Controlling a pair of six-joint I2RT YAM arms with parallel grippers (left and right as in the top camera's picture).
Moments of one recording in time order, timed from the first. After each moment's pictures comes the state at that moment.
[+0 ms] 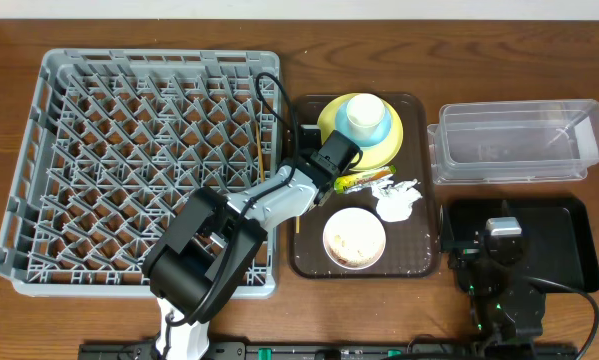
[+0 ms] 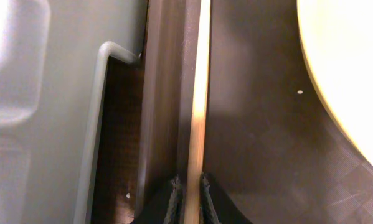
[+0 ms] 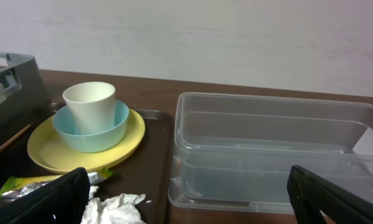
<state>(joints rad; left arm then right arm) -0.68 1.99 1.17 -0.39 -0.46 -0.64 0.08 0.02 0.01 -0.07 0.02 -0.04</state>
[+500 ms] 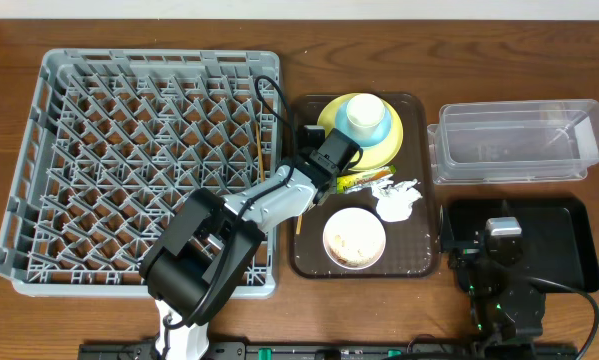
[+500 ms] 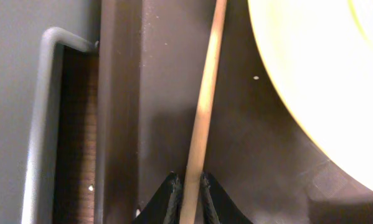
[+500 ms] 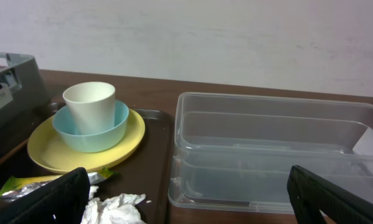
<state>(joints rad) -0.68 1.97 1.17 -0.38 -0.34 -0.64 0.08 0.02 0.01 -0.07 0.02 -0.04</state>
